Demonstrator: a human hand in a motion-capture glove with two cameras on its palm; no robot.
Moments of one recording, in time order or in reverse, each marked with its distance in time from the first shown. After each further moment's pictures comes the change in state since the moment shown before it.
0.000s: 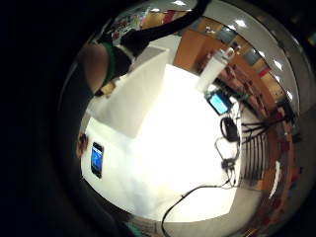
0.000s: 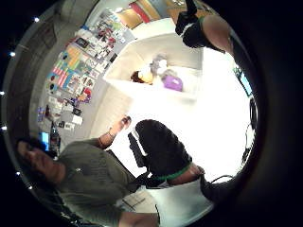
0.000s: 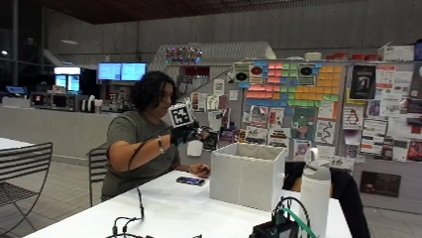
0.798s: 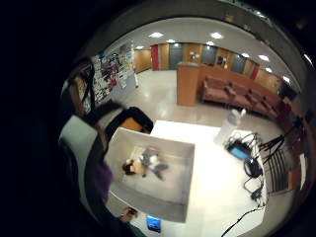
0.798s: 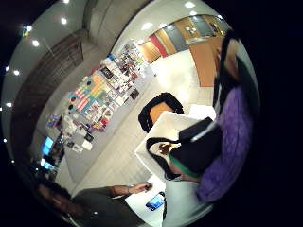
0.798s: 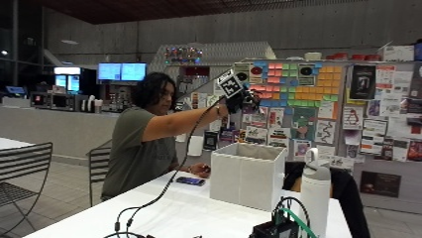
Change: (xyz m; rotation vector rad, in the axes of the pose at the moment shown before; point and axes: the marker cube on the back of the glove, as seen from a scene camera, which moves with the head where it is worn) arm -0.054 -0.284 -0.088 0.345 -0.194 0.255
